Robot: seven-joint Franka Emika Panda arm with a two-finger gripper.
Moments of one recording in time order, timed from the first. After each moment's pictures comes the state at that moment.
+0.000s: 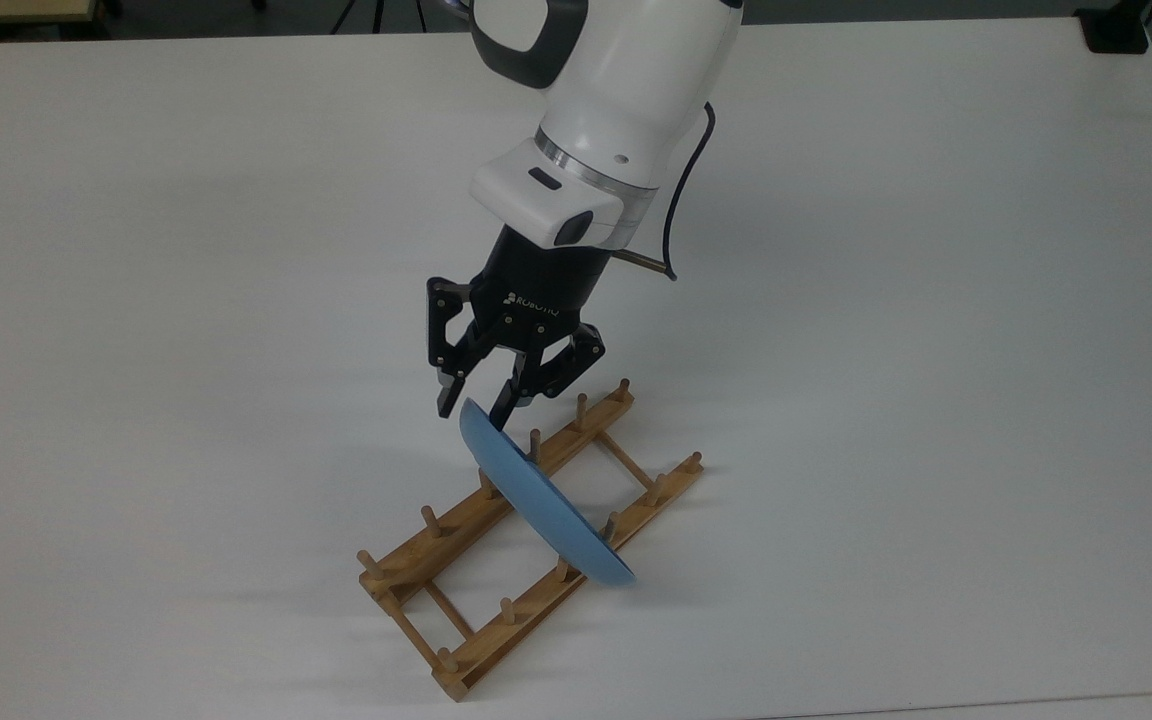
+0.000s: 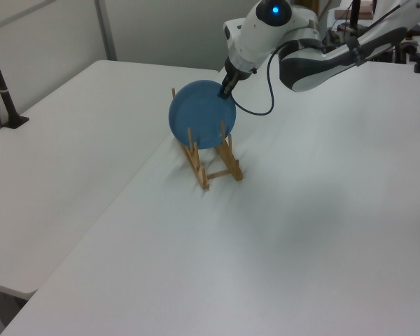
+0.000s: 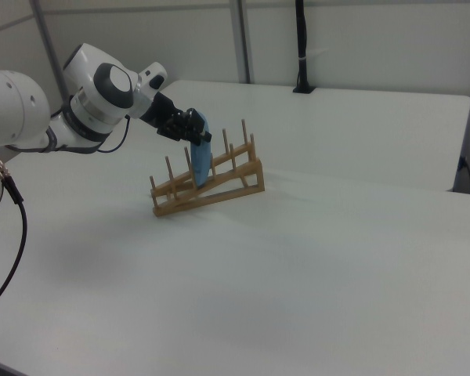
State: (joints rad) arm 0.12 0.46 0.06 -1.48 -0.81 2.34 0.54
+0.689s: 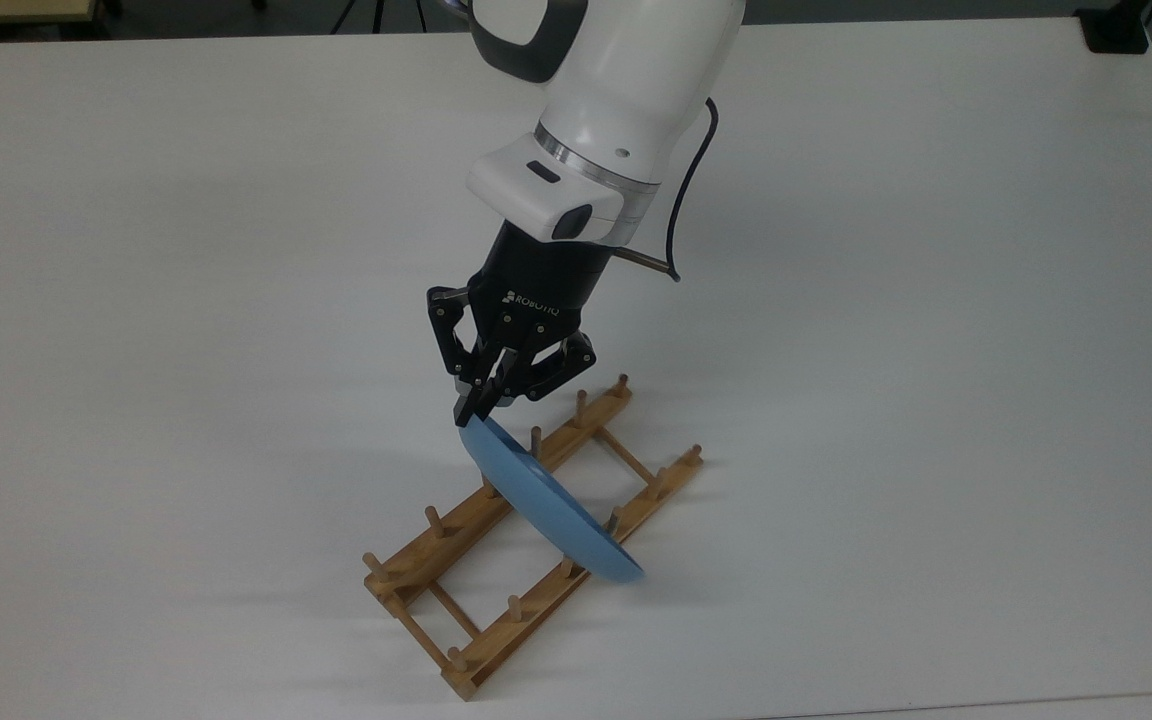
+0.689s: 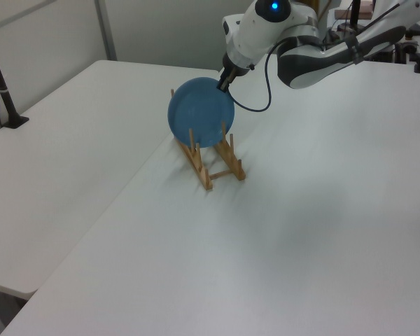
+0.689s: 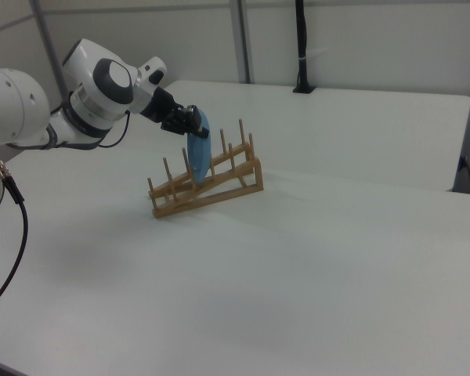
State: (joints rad) arm 0.12 0.46 0.06 -1.45 -0.81 2.34 0.55
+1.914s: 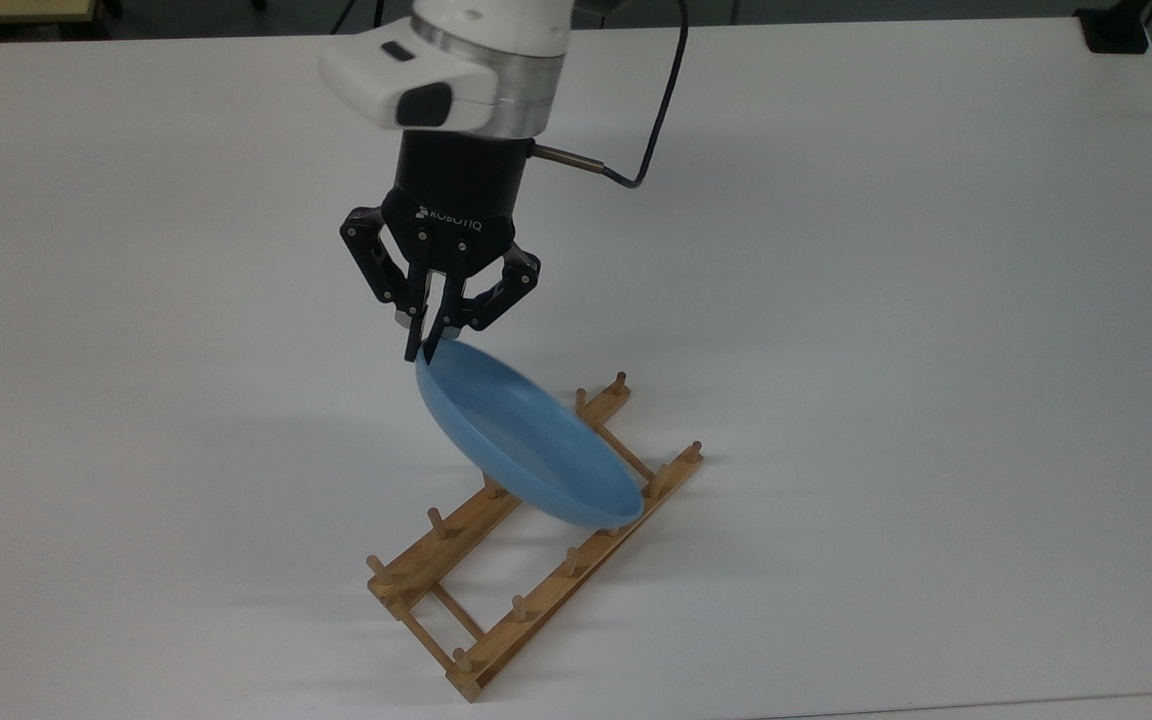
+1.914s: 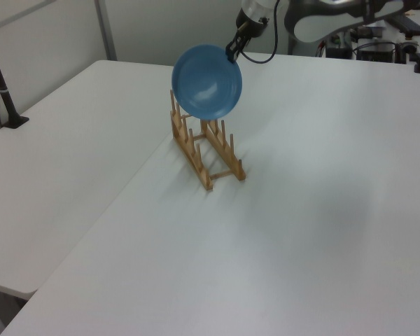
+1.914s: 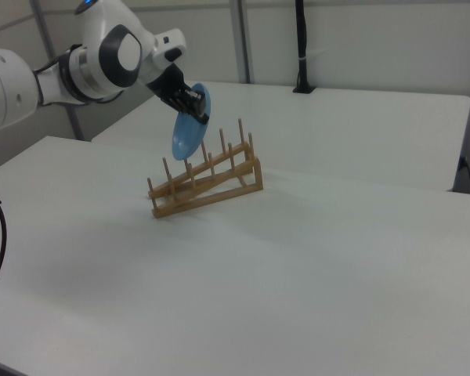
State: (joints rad) arm 0.04 0.35 0.05 -1.44 -0.36 2.28 0.39
